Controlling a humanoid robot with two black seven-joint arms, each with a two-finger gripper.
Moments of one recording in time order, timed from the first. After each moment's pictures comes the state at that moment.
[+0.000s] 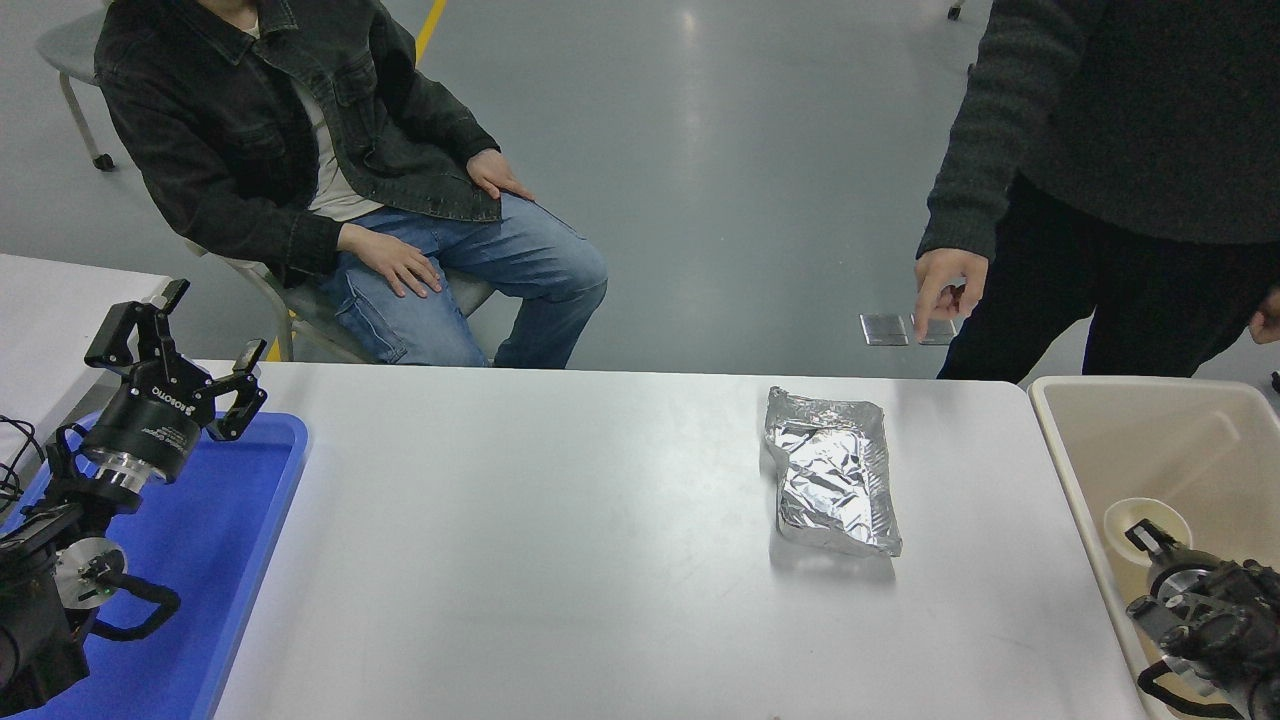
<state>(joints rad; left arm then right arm) -0.64 0.46 -0.42 -0.22 0.02 -0.78 -0.81 0.63 -0.28 -0.36 0.10 -0.23 -0.30 -0.02</state>
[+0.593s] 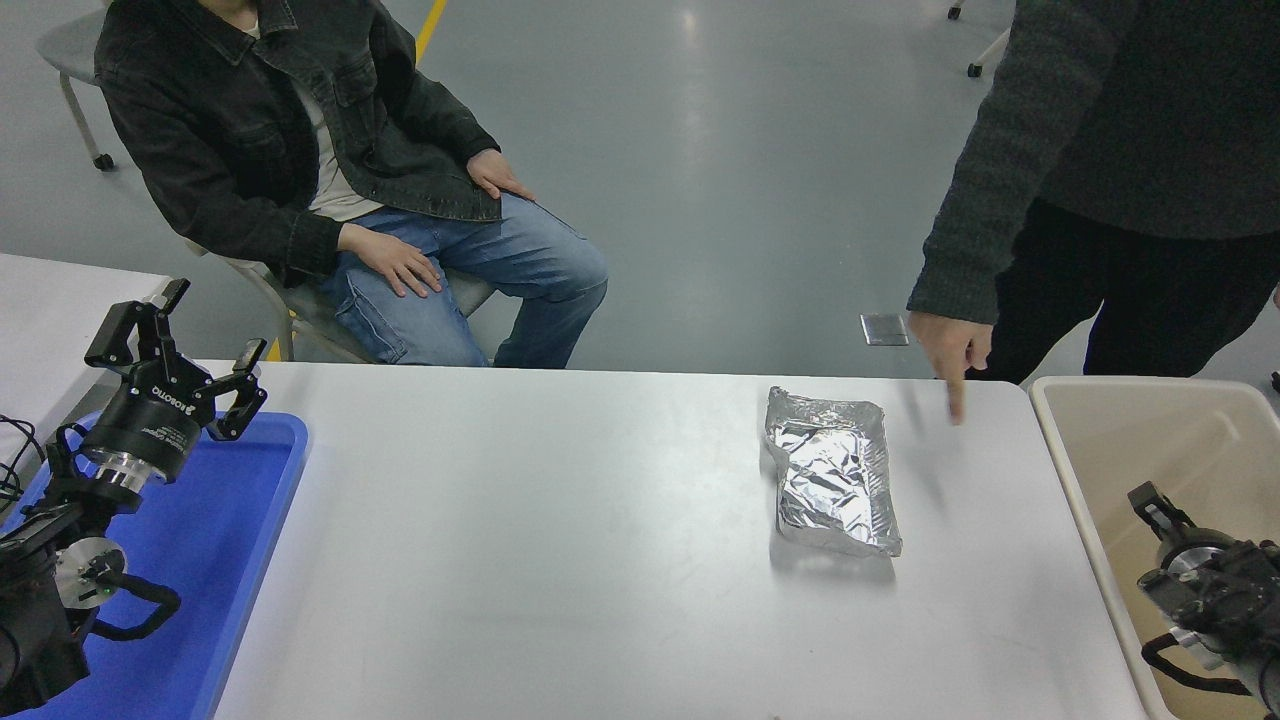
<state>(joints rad) -0.64 0.46 -0.42 -0.22 0.02 -0.78 -0.81 0.68 -0.31 -0.31 0.11 -0.23 -0.29 -0.02</state>
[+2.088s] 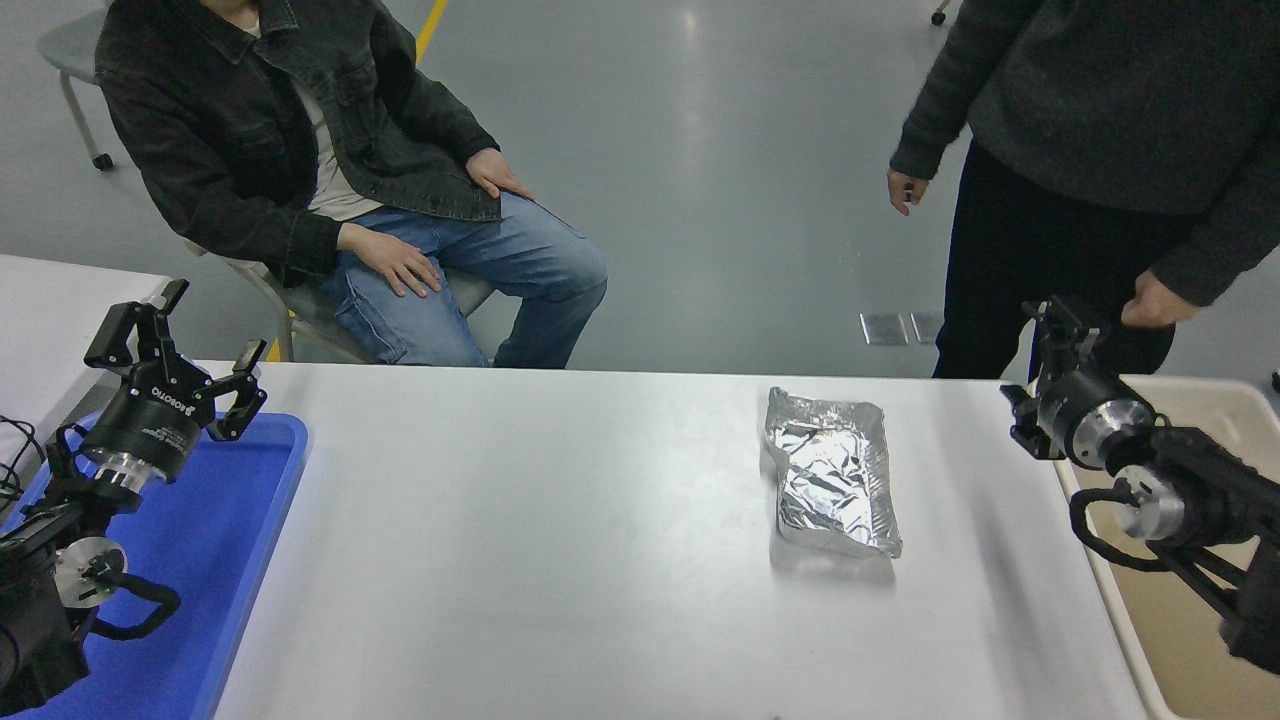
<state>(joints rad) -0.64 0.46 -0.42 -0.22 0.02 -0.78 -0.81 0.60 -0.49 0.66 1.02 -0.29 -0.29 0.18</state>
